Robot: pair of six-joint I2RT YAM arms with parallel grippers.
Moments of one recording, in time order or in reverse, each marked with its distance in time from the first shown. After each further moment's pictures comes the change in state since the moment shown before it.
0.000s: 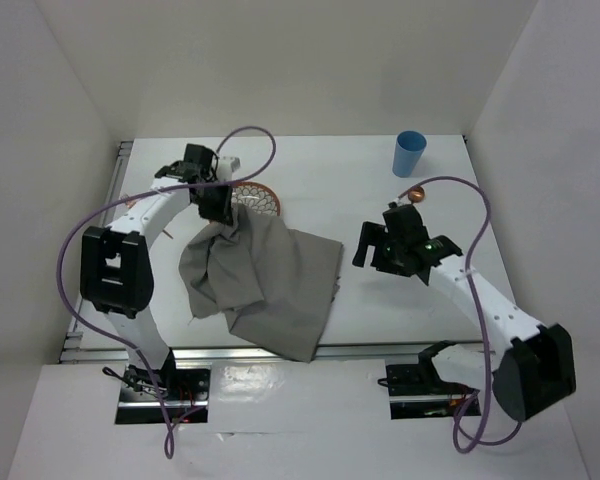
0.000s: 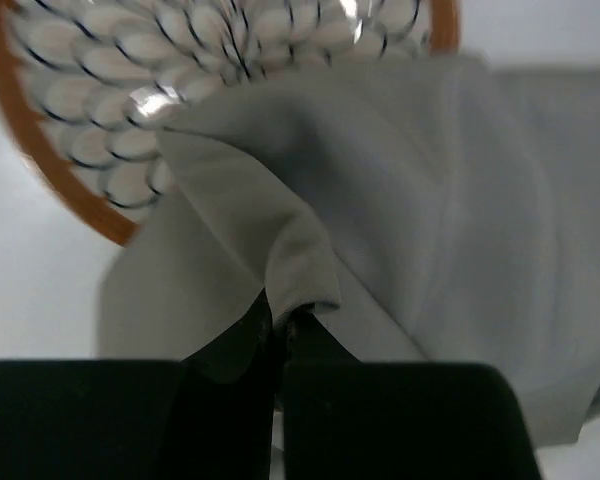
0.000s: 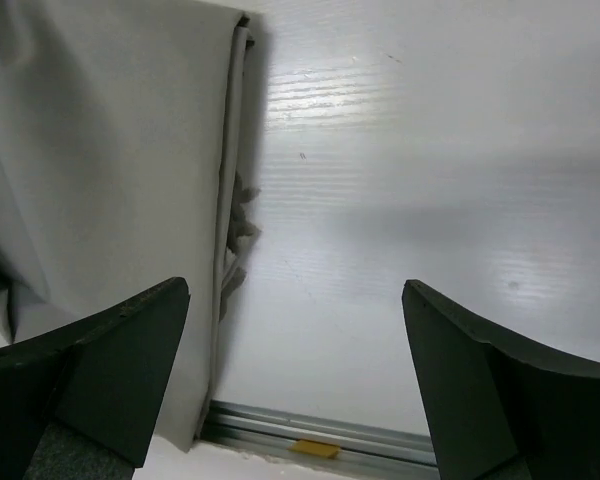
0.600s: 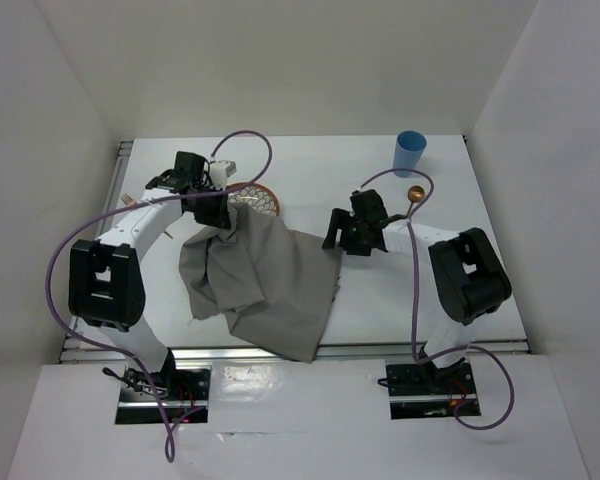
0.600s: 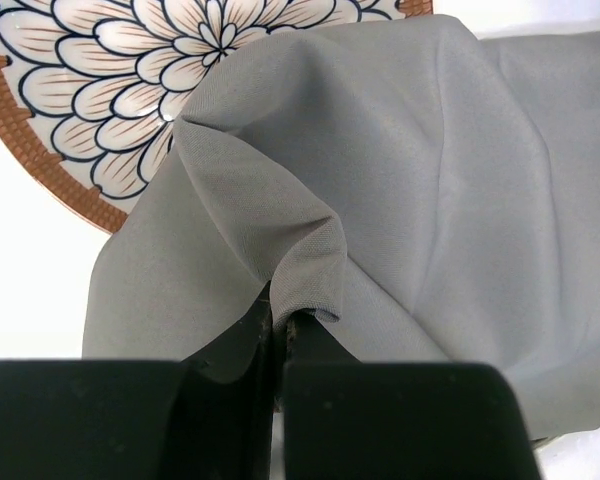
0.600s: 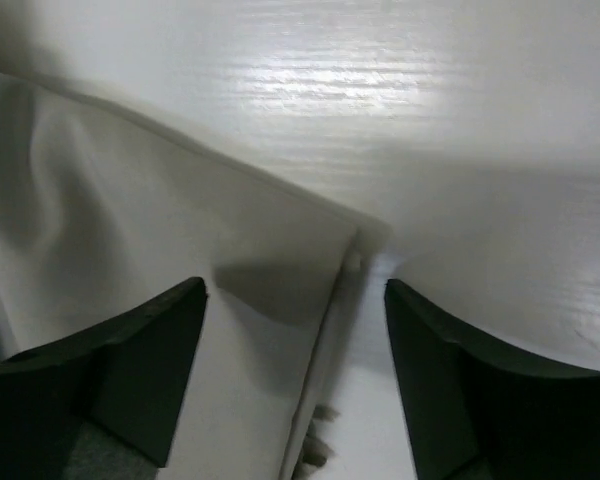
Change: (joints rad) left arm 0.028 -0.082 -0.167 0.088 0.072 0.047; right arm 0.000 0.624 0.132 0.469 -0.167 -0.001
